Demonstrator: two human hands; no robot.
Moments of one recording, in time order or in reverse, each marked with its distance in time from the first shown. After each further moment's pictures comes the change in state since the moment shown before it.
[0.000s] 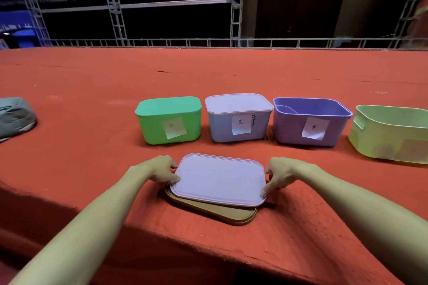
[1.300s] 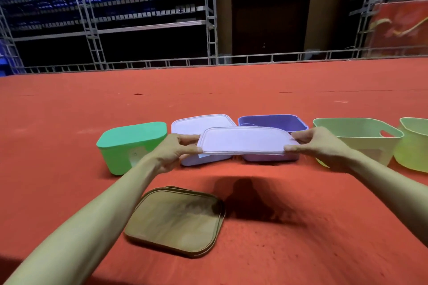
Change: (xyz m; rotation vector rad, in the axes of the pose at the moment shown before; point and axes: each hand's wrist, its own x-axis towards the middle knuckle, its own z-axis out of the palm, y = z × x) left_hand 0.030 0.162 -0.068 -1.164 0.157 0.348; right_hand -0.097 0.146 -0.073 0.845 0.526 -0.220
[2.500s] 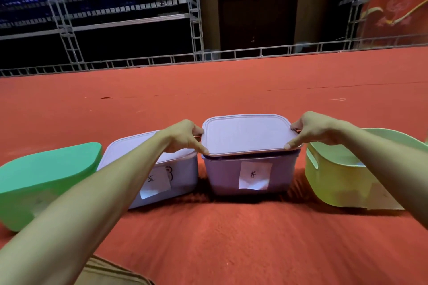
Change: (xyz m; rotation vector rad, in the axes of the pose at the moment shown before) left_hand 0.253 0.022 0.080 0.669 -0.257 0.008; right_hand 0.202 0.126 -0.127 -0.349 -0.103 0.228
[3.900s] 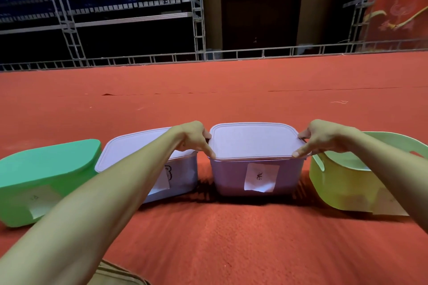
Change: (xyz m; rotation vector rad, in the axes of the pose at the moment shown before) left_hand 0.023 0.007 0.011 0.158 -0.099 -0.184; right_hand 0.000 0.017 0.001 0.074 -0.057 0.132
